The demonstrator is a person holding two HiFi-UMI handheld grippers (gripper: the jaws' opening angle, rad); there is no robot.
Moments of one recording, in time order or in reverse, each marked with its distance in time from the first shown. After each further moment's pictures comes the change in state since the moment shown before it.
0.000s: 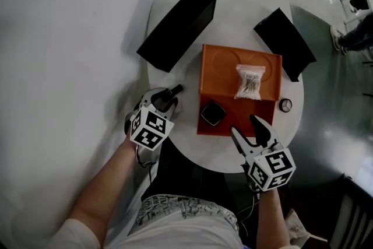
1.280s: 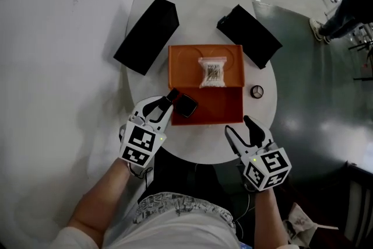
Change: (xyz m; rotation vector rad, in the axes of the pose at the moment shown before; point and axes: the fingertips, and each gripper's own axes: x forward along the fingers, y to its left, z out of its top) left arm -0.065 -0.078 0.102 -0.015 -0.224 -0.028; right arm -0.088 -0.021 -0.005 0.049 -0.108 -0.066
